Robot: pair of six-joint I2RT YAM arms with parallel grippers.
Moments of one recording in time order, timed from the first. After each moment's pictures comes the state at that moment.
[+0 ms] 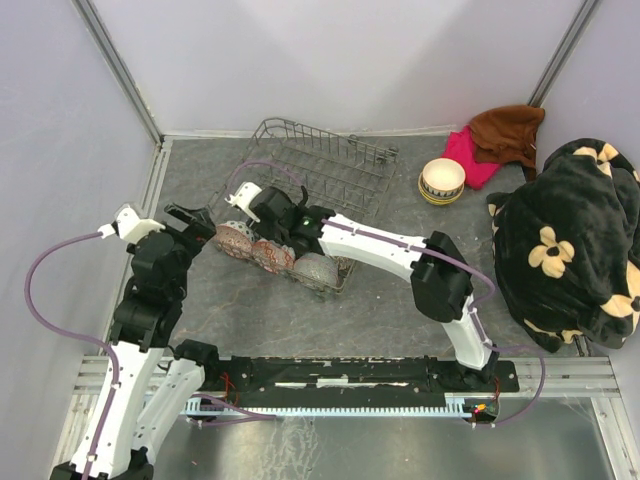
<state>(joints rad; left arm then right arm) -0.23 0.57 0.81 -0.51 -0.47 -0.72 1.03 2.08 1.83 -0.46 0.35 -0.15</state>
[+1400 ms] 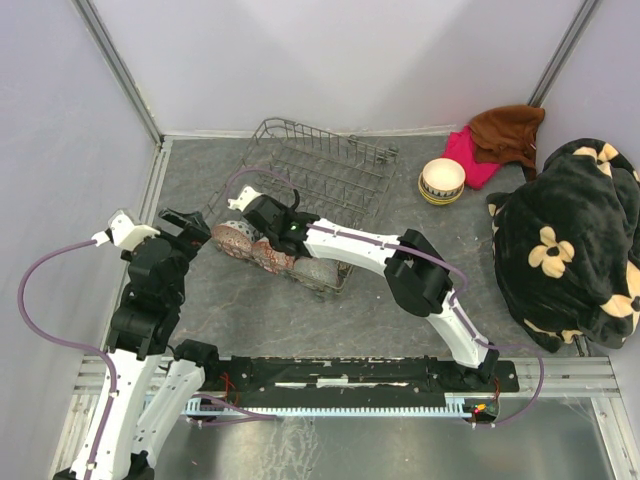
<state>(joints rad) -0.23 0.52 0.81 -0.55 -0.52 -0.72 1.03 2.25 1.90 -0.41 0.66 -0.28</state>
